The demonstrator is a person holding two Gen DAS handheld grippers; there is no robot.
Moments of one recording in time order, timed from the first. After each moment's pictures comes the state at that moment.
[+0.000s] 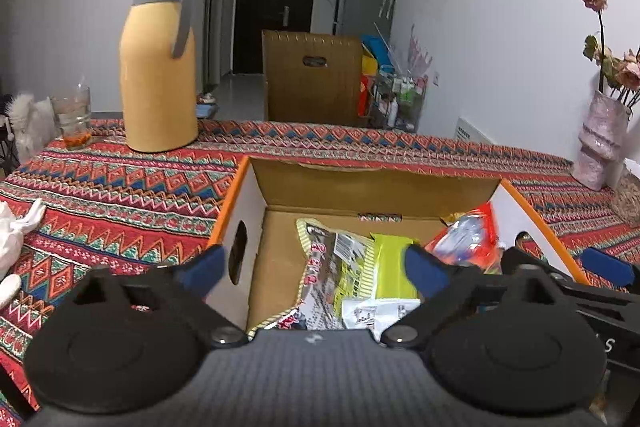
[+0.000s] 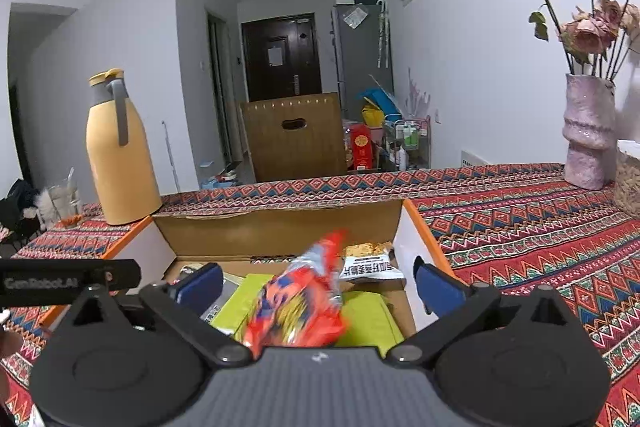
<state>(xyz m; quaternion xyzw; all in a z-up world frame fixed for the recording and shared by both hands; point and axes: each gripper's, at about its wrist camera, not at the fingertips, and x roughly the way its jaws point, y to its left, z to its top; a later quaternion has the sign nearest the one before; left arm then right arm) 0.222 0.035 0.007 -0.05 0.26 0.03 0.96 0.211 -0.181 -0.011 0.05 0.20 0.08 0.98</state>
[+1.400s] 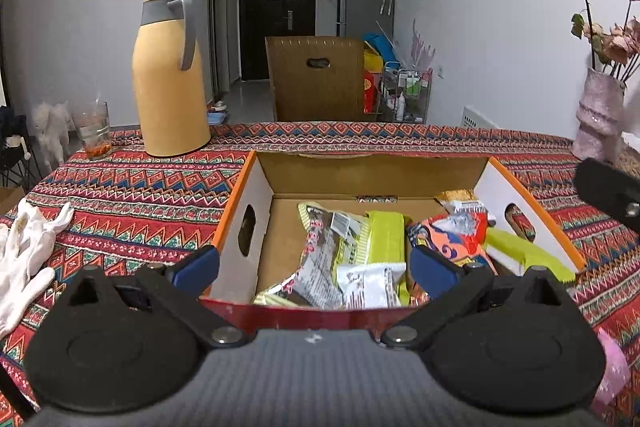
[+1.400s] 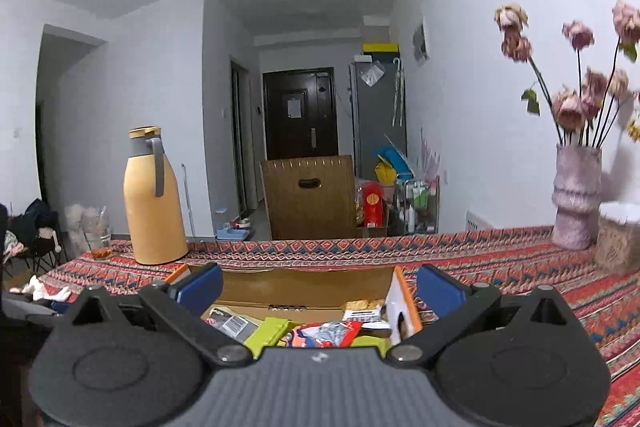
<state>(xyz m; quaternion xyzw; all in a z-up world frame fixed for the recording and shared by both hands) 0.183 0.013 0.013 -0.01 0.27 0.05 0.96 0.135 -0.201 0.040 0.02 0.11 0.10 0.99</state>
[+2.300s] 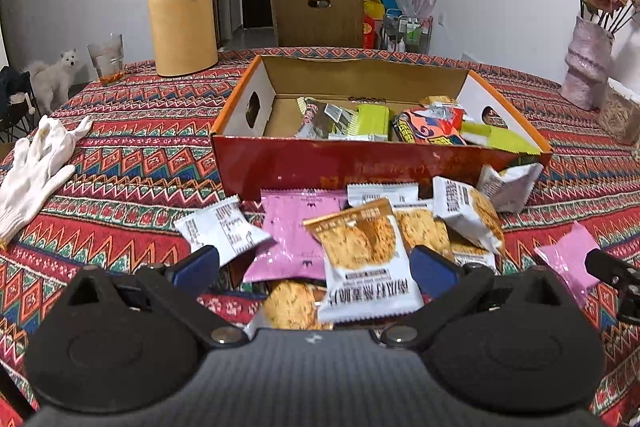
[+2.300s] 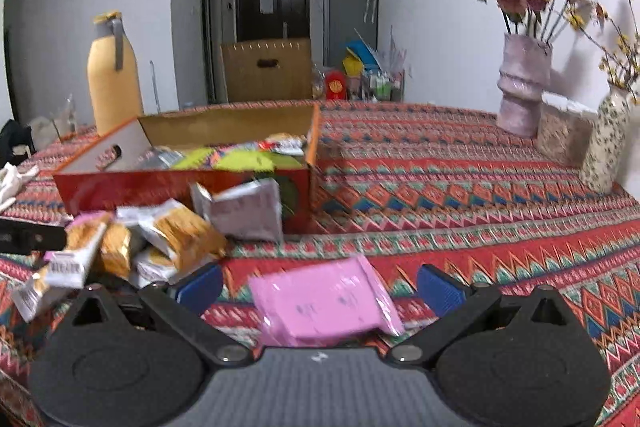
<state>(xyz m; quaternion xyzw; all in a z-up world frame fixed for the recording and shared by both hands) 0.097 -0.002 -0.018 -0.02 0.35 0.05 0.94 0.079 -0.281 -0.033 0.00 0.29 0.06 0.96</state>
